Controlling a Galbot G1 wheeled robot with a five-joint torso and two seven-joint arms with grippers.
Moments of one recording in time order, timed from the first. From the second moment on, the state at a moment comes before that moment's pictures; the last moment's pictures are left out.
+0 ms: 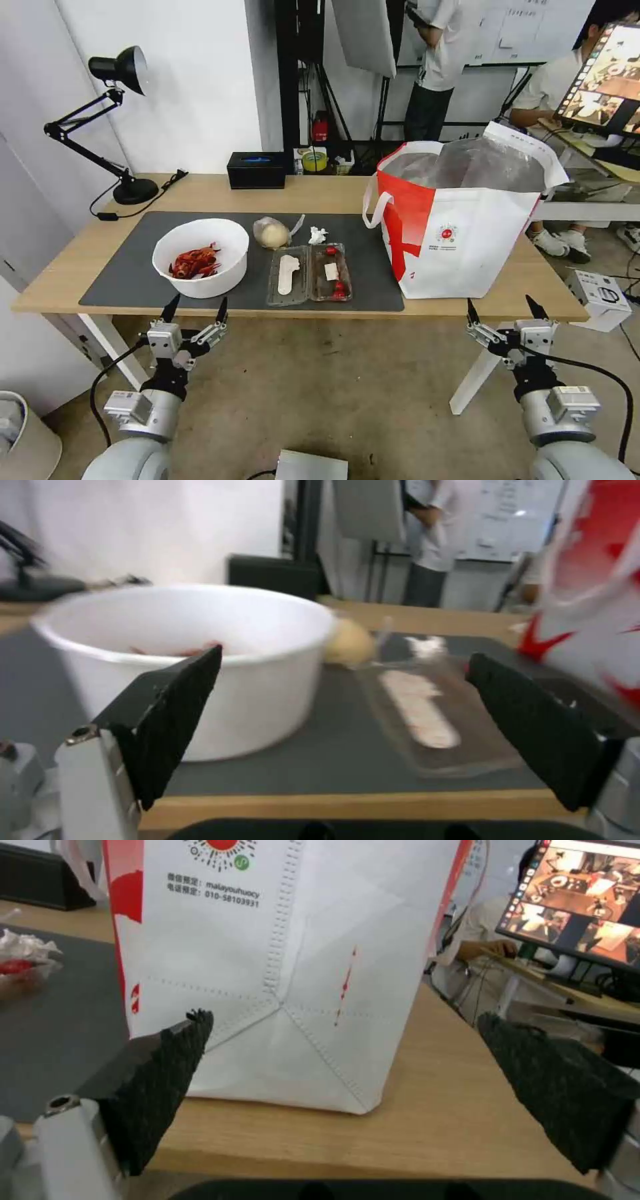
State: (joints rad) left arm 1.64 -1.29 -0.59 -2.20 -0.38 0.00 0.05; right arm -1.71 1.24 0.71 2.25 0.16 -0.08 0.13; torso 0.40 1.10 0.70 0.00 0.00
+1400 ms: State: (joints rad) left arm 1.30 -1.49 -0.22 -2.13 -1.25 0.30 -0.48; right arm -1.71 1.25 0.70 2.21 0.16 -0.08 0.13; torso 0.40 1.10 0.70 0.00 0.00
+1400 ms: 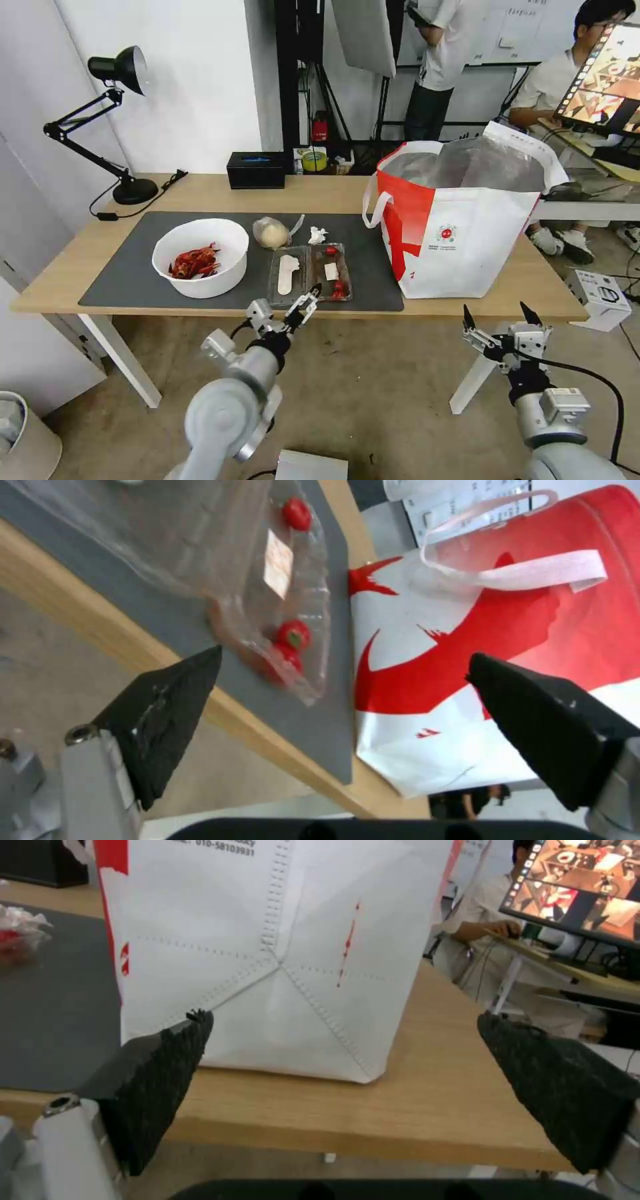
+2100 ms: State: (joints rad) left arm 1.24 -1.45 -0.26 -2.05 -1.25 0.28 -0.45; right arm -1.70 1.27 0.70 2.17 0.15 -0.07 0.13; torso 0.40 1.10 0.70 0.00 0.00
